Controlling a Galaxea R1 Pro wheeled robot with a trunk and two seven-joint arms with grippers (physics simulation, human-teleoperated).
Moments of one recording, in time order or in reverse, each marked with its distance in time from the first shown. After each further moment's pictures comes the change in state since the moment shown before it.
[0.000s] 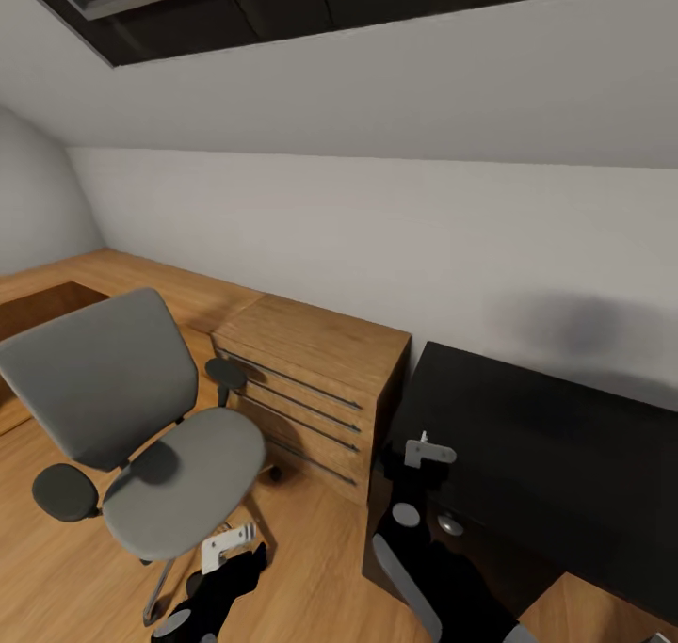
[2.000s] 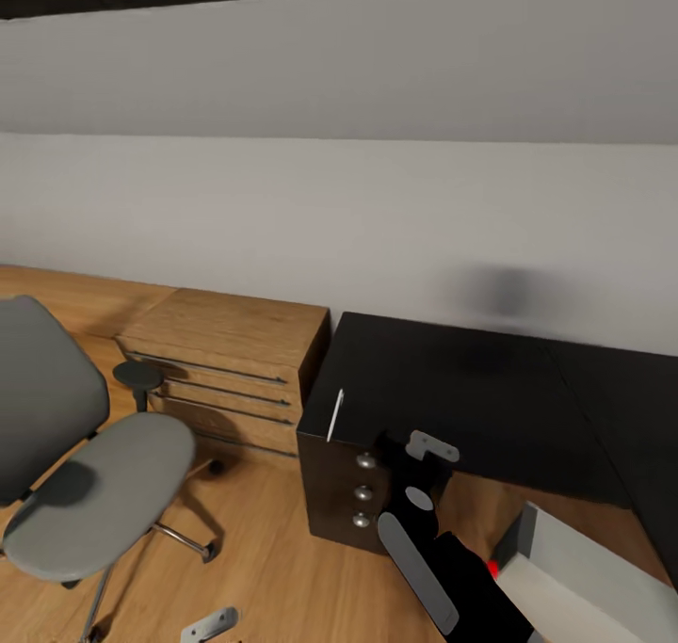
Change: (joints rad) left arm 0.000 0.054 0.005 0.387 0.109 -0.082 -0.008; right arm 0.023 -0.004 -0.036 -0.212 -0.253 0.037 -0.008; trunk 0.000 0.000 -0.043
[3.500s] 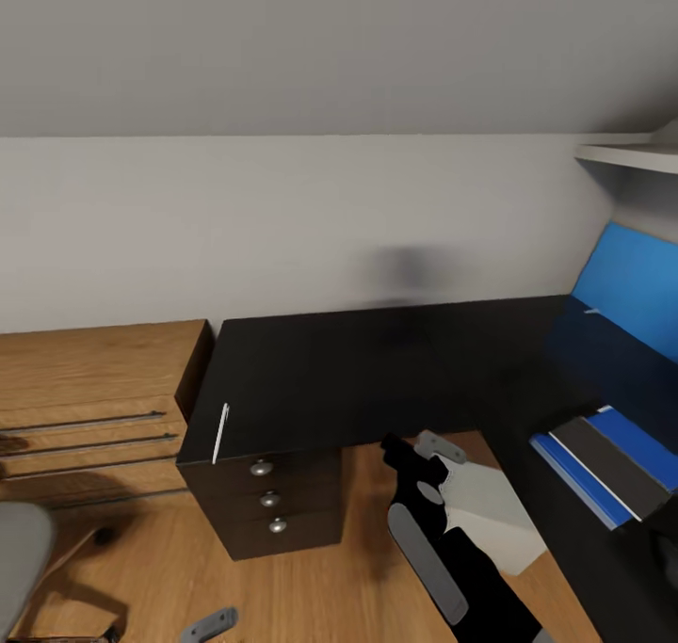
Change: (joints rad) left arm 0.000 0.000 0.000 0.000 0.002 0.001 0.000; right arm 0.000 -0.009 -0.047 -0.012 -0.072 0.016 0.001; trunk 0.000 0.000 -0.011
